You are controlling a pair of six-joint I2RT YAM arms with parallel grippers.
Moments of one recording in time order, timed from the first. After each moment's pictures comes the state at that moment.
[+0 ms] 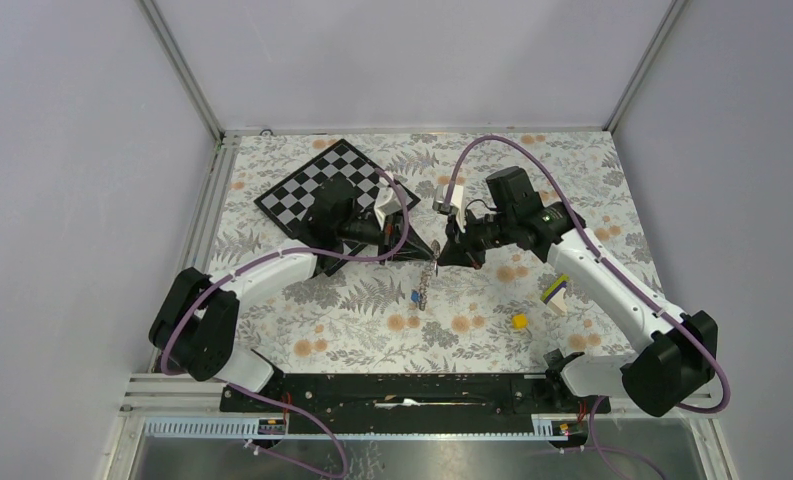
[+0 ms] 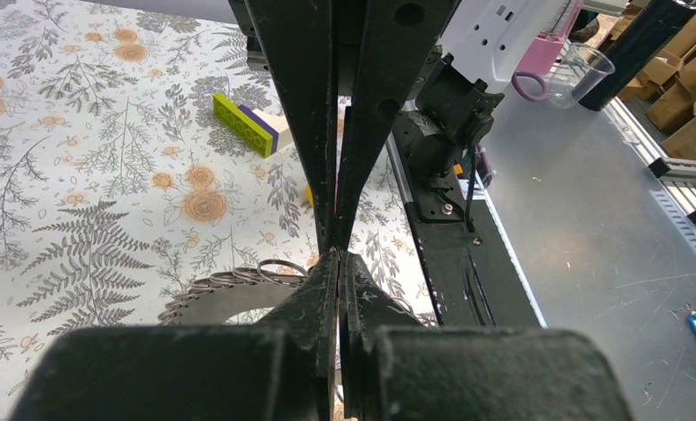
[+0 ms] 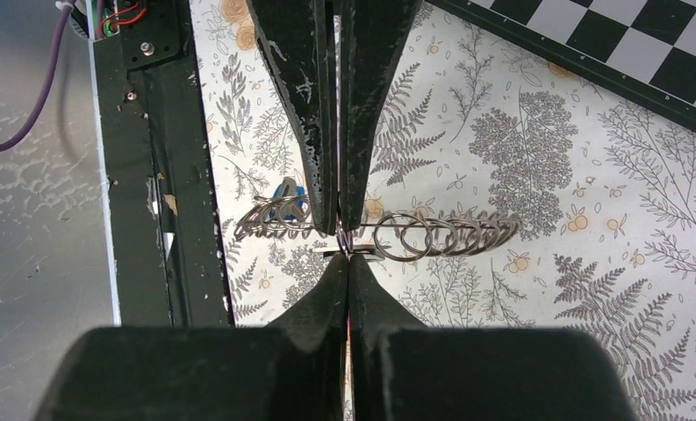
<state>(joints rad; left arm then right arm) -0.58 1.47 0.90 0.46 1.17 -0.13 0.53 1.30 1.16 -0.72 -0.77 -0.46</state>
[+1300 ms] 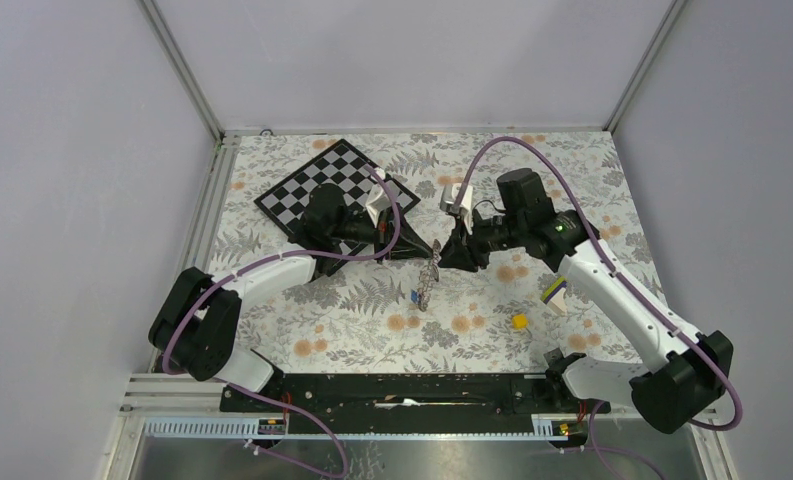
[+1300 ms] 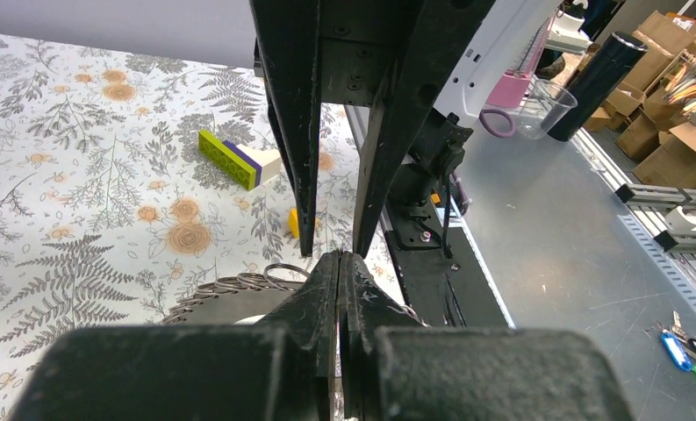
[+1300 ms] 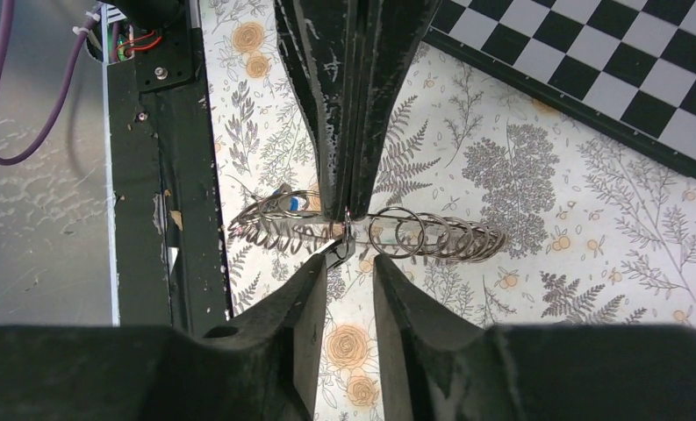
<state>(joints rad) -0.58 1.47 0.84 0.74 1.20 -0.35 0.53 1.23 1.14 -0.67 -0.79 -0.44</state>
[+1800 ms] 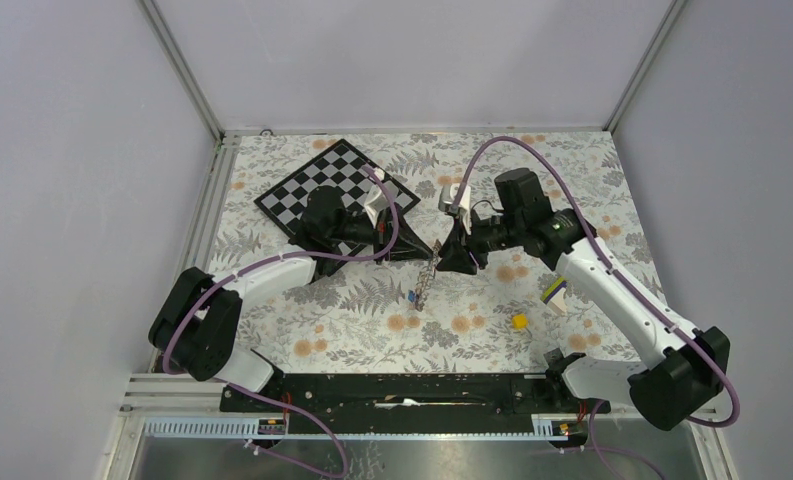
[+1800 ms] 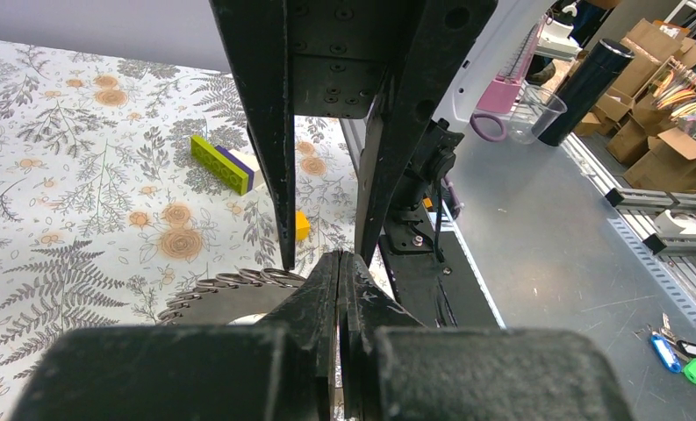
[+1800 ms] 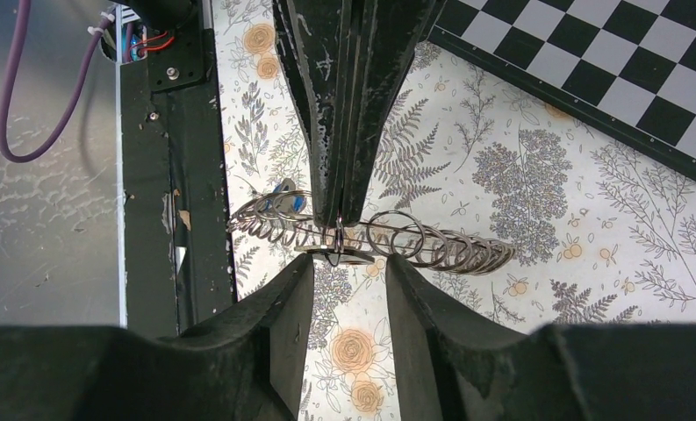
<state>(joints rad) -0.58 1.47 0.82 0.80 1.20 -0.41 0.53 1.23 1.14 -0.67 -0.82 -0.44</state>
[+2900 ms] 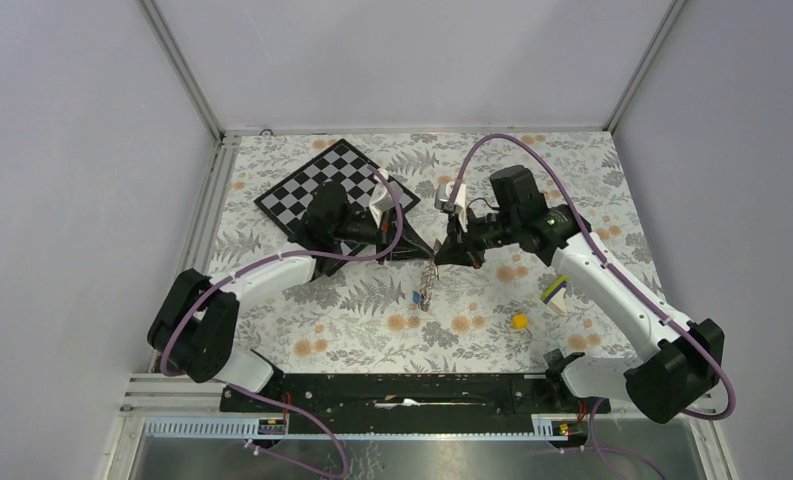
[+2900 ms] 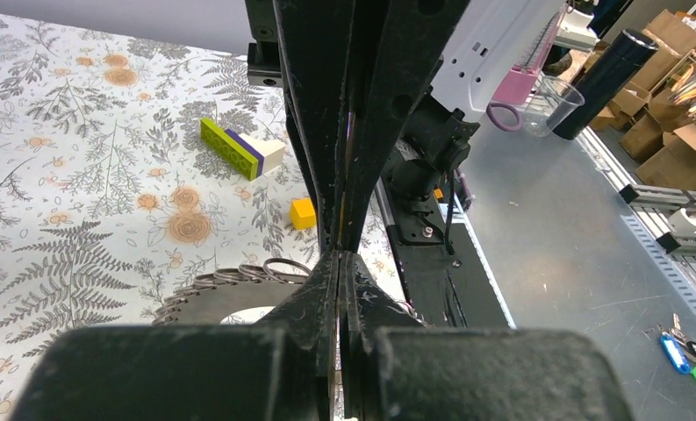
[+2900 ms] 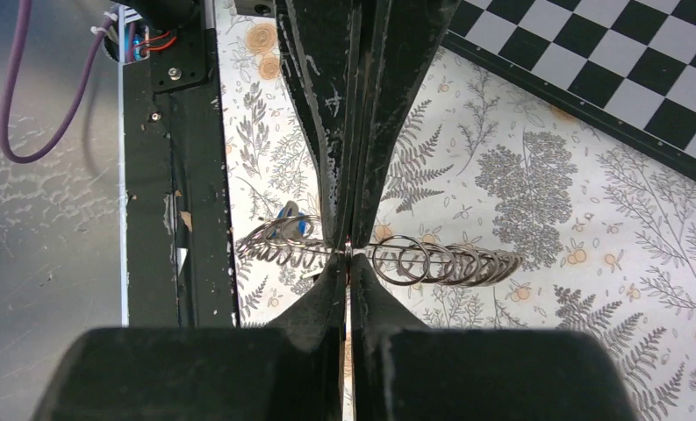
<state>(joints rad) -0.58 1.47 0.83 0.72 1.18 -0.34 0.53 1.26 1.15 -0.66 -0.84 -0.43</state>
